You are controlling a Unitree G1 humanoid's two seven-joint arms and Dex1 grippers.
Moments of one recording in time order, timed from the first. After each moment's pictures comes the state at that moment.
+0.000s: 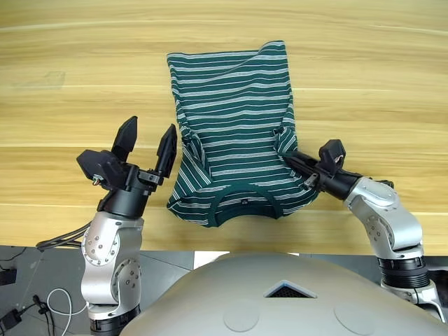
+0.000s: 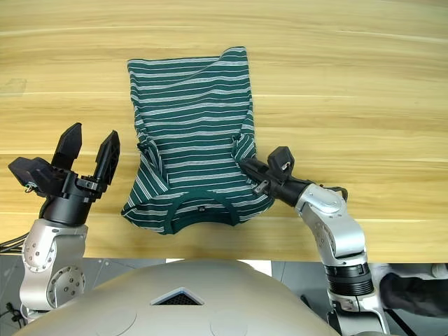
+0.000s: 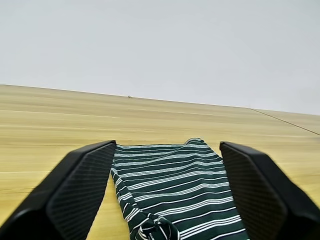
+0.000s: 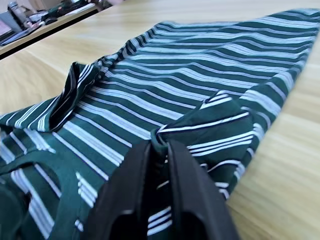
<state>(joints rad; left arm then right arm) 0.61 0.23 0.13 -0.70 -0.50 0.10 -0.34 0.24 -0.44 0.14 -0.36 0.41 0.49 0.64</state>
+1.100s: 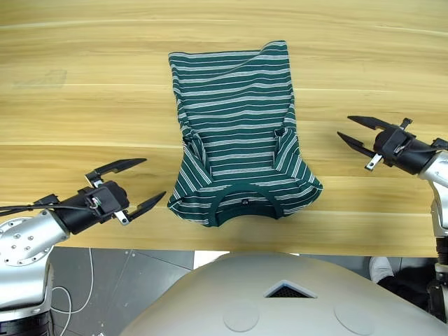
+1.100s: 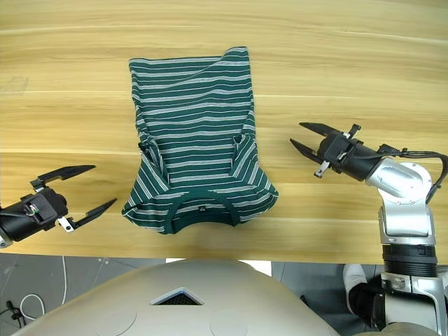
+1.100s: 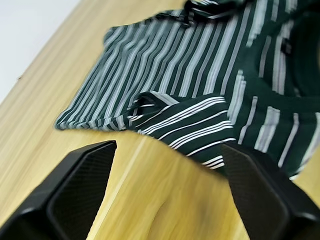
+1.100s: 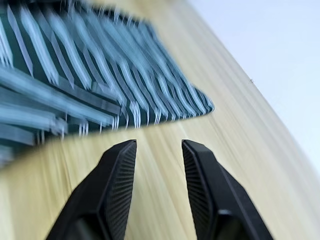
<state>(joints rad) 0.69 0.80 0.35 -0.48 -0.17 -0.18 -0.97 0.11 -0.77 -0.03 0.04 -0.03 -0.43 0.84</state>
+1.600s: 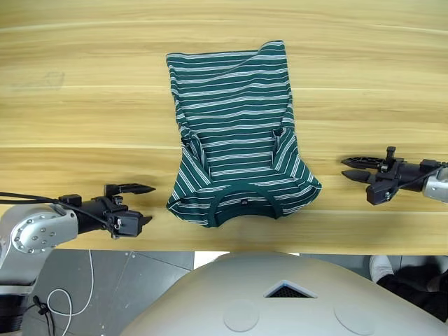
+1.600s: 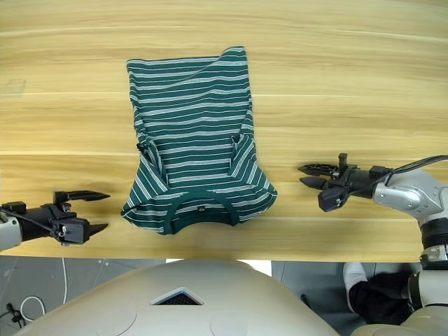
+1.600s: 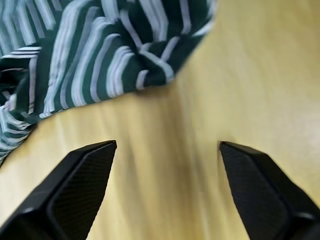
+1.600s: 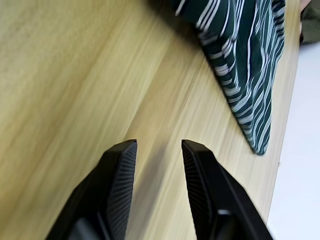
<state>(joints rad) 0.61 1.01 0.18 -0.23 0.25 -0.57 -0.96 -0.13 -0.96 0.23 0.58 -0.69 -1.25 0.41</state>
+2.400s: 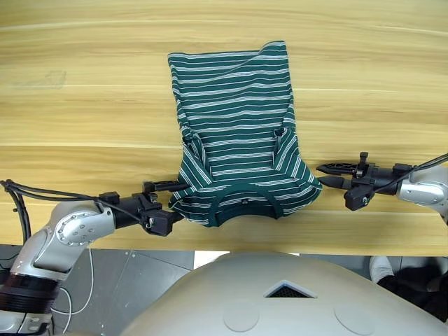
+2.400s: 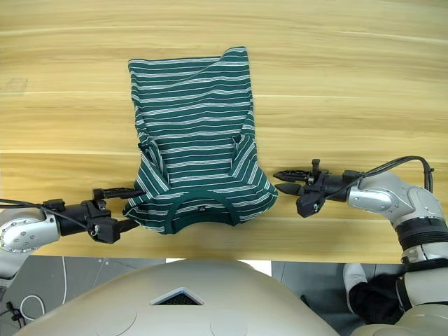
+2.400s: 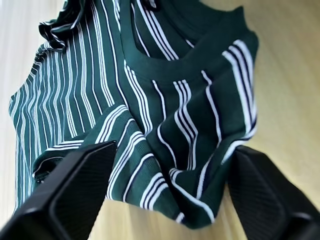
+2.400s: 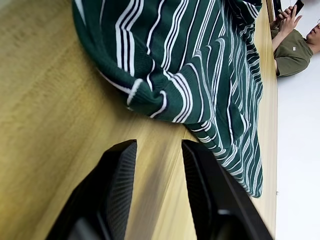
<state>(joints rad) 0.46 0.97 -0.09 -0.18 0.23 -0.62 -0.82 -0.11 -0.93 0.36 0.49 -0.56 -1.18 0.41</state>
